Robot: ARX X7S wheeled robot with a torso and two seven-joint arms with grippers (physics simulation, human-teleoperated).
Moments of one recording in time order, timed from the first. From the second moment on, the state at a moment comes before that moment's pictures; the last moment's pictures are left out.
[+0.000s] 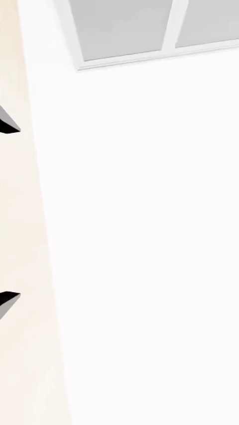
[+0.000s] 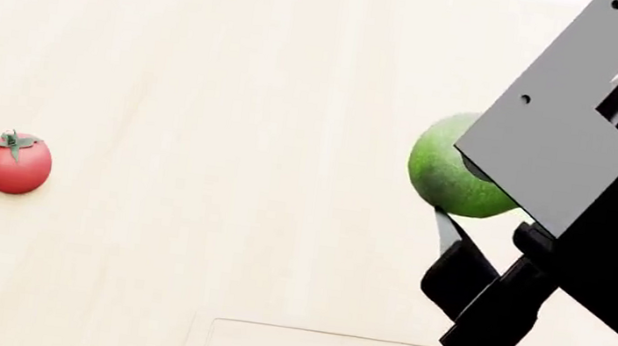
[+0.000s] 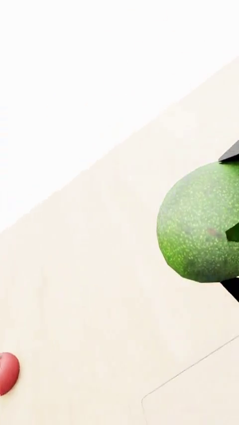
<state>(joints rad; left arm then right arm) -2.12 -1.17 2.50 0.97 -0.95 0.32 -1.46 1.49 1.03 -0.80 -0.57 0.93 1.23 -0.19</state>
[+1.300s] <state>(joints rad) -2.22 -1.23 2.60 1.05 -0.95 0.31 -1.48 1.21 1.22 -0.88 -0.56 1.05 1.22 -0.15</state>
